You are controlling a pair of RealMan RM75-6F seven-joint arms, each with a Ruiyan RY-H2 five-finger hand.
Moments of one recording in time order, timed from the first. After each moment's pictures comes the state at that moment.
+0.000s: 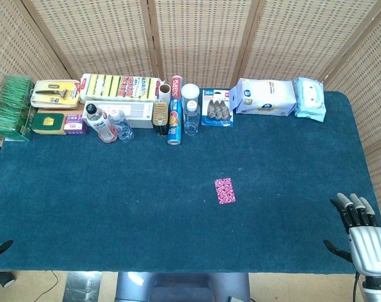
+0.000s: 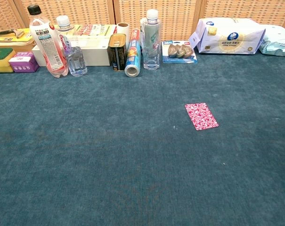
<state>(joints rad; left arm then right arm) 0.04 -0.88 0.07 -1.75 1.66 1.63 -0.14 -0.02 -1.14 0.01 -1.61 -1.65 1.62 -0.07</state>
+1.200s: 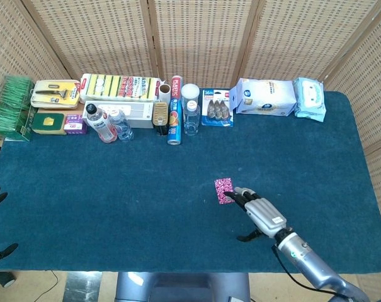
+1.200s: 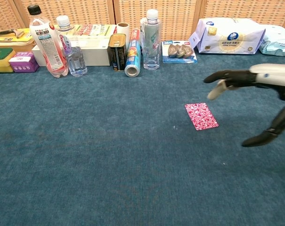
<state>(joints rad) 0.03 -0.86 0.08 -1.75 1.69 1.59 -0.17 0.49 -1.21 0.11 -1.87 -1.42 0.86 0.04</state>
